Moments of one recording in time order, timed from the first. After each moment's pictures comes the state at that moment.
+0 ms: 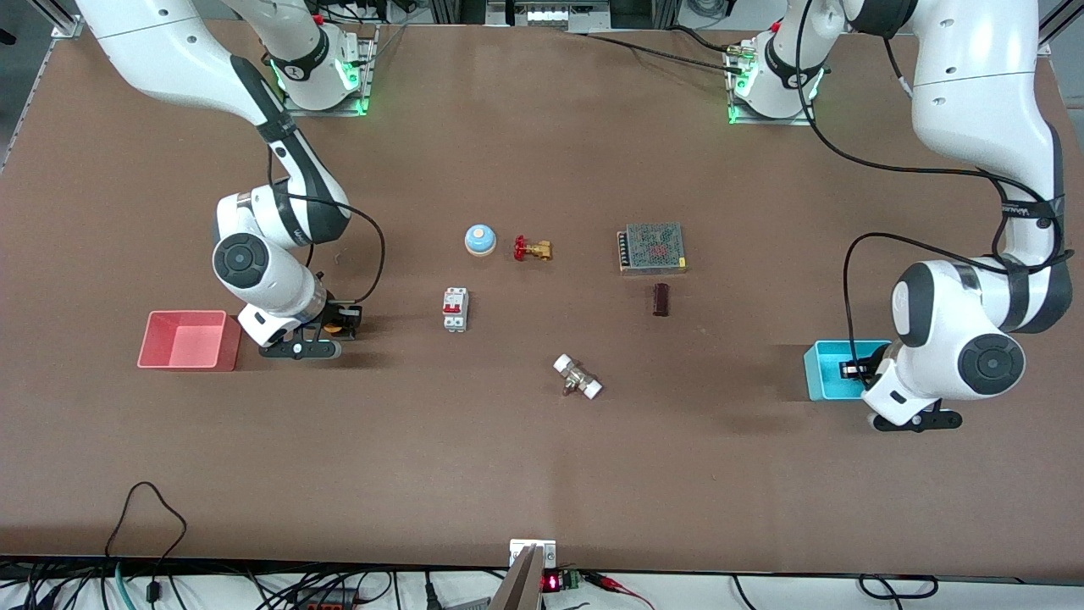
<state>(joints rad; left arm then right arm) -0.13 0.71 0.21 -1.50 -0.01 2.02 -0.02 0.08 0.49 0.15 -1.94 -0.14 2.41 0.32</state>
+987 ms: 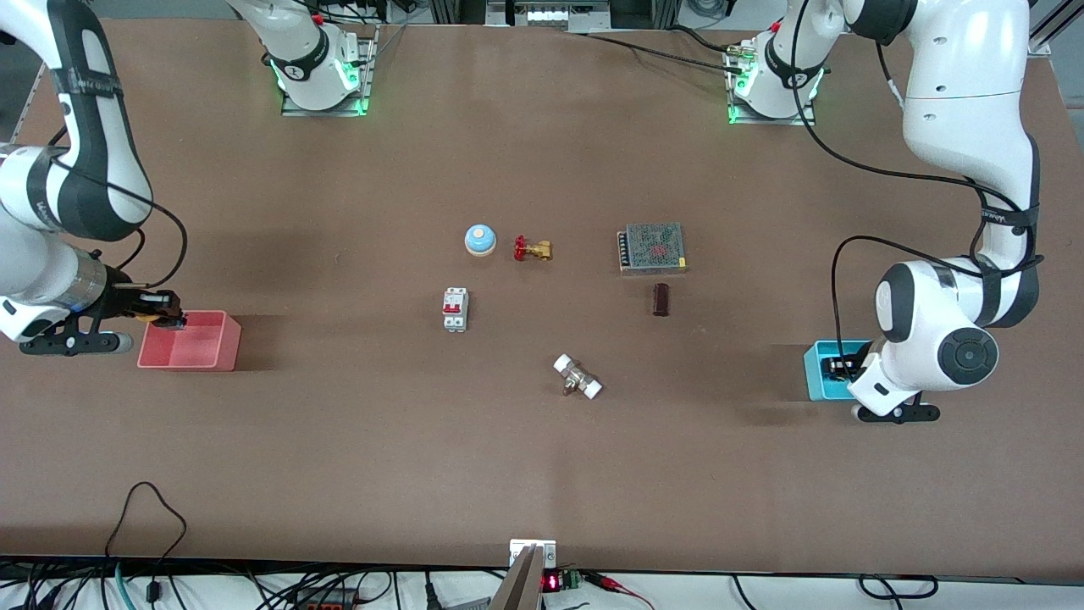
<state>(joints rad) -0.13 0.72 0.21 -1.58 -0.04 2.12 0.02 -0.15 0.36 0.00 -1.79 -0.08 2.12 -0.17</state>
